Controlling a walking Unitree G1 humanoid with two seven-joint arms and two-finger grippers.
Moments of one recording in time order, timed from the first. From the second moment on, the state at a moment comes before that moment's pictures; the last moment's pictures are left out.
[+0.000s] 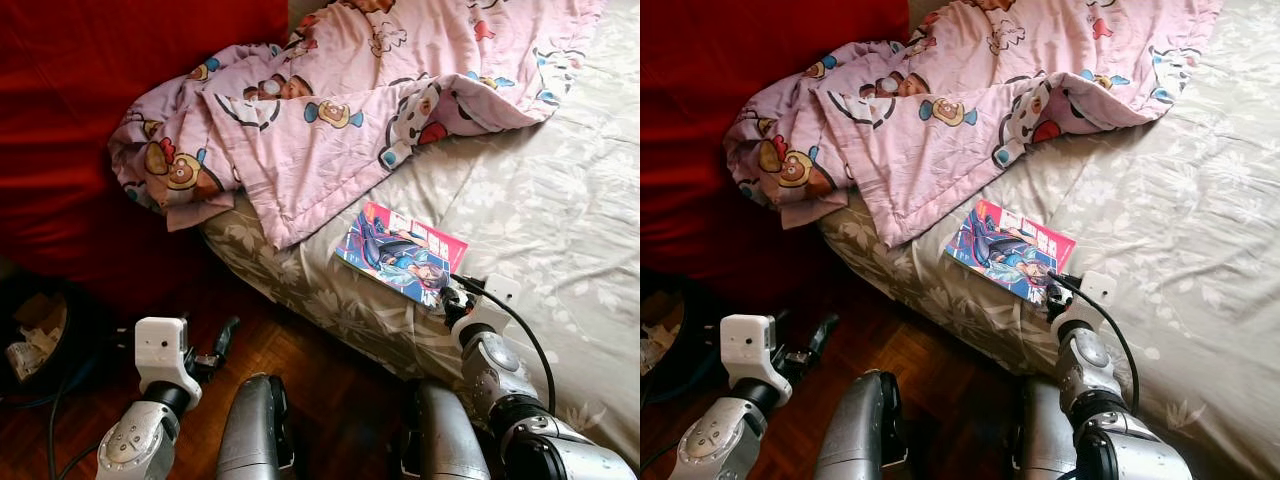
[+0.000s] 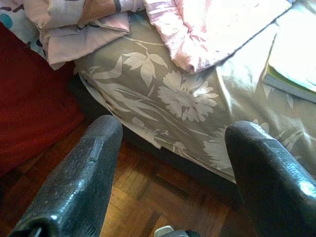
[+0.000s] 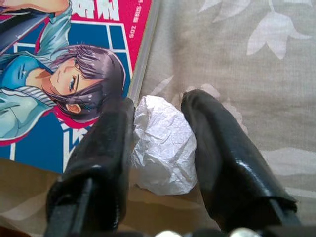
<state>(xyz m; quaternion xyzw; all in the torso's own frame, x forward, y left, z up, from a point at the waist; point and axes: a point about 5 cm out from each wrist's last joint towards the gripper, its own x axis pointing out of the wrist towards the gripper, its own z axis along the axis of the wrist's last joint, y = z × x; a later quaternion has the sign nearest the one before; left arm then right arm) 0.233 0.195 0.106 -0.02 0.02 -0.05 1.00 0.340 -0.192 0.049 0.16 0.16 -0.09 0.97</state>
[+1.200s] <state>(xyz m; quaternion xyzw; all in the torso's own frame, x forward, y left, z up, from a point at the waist) 0.270 0.183 0.097 -0.02 0.01 -0.05 1.00 0.337 -0.199 0.064 0.15 0.07 -0.09 0.98</state>
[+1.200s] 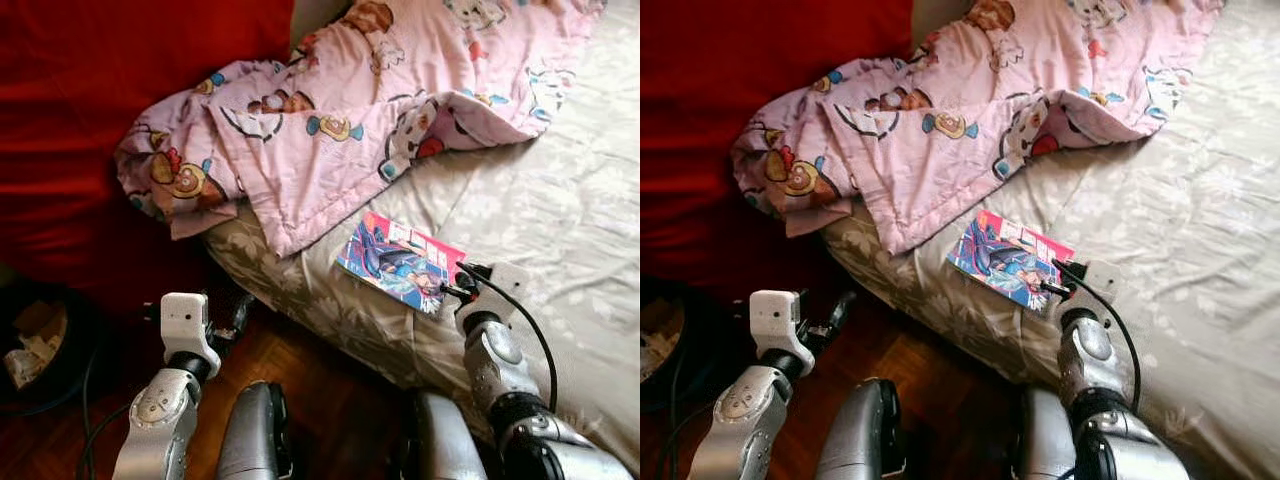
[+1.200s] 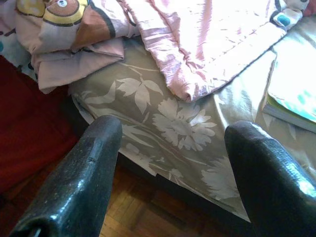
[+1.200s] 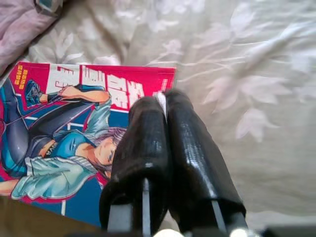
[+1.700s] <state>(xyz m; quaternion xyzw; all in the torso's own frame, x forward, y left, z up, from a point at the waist) 0.260 0.196 0.081 -0.05 0.02 0.00 1.00 0.290 -0.202 0.056 0.09 0.01 -0.04 0.99</state>
